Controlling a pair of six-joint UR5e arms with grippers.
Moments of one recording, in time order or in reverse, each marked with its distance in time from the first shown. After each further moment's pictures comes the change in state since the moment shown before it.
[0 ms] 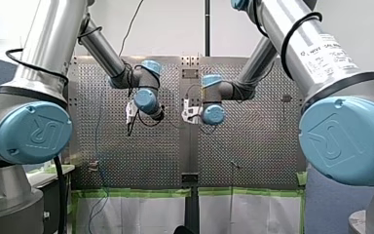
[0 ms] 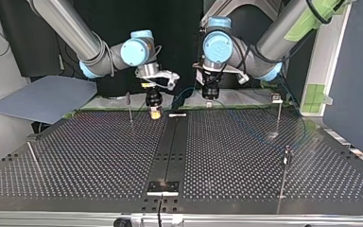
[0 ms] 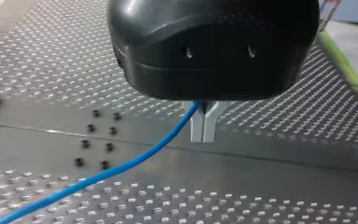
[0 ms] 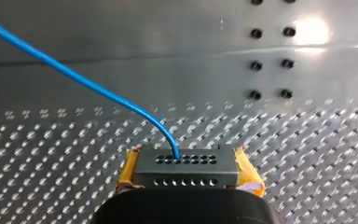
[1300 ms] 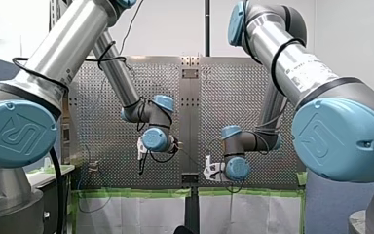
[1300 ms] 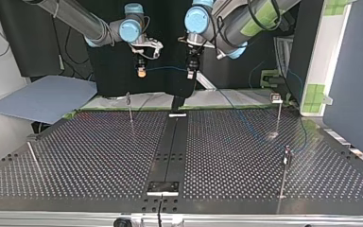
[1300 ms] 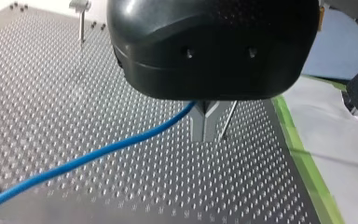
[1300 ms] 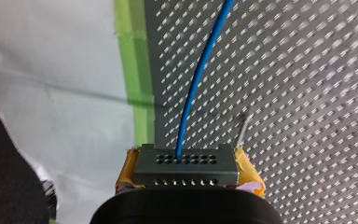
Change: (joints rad) left arm -0.197 -0.235 -0.118 0.330 -0.081 -0.079; right arm -0.099 0.217 0.336 -0.214 0.041 0.003
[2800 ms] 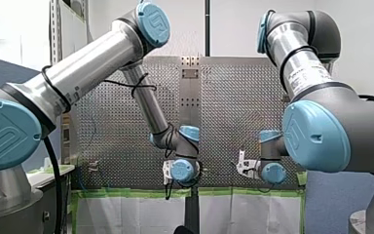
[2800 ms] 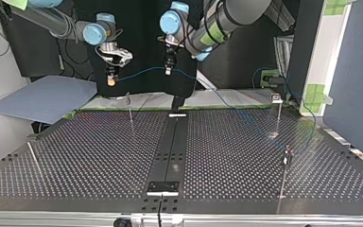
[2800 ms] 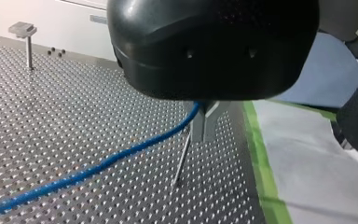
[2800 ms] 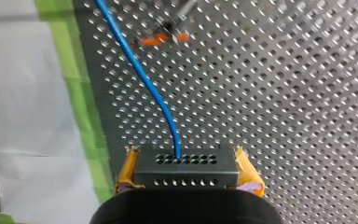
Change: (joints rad) left arm -0.150 -0.336 0.267 0.072 -0.080 -0.044; right arm -0.327 0.007 0.082 -0.282 -0.256 0.036
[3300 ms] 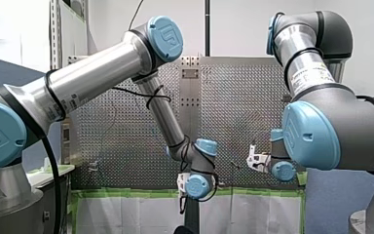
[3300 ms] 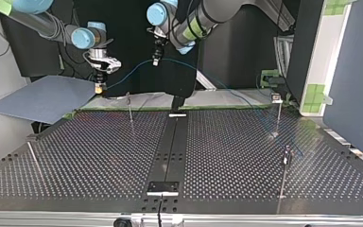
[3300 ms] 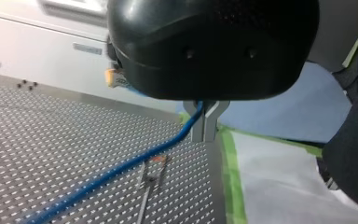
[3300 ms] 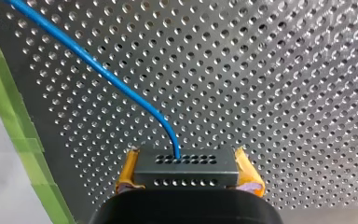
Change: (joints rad) left arm -0.107 -0.132 0.131 -0.023 -0.030 -0.018; right arm -0.095 0.003 -0.040 -0.080 -0.062 0.021
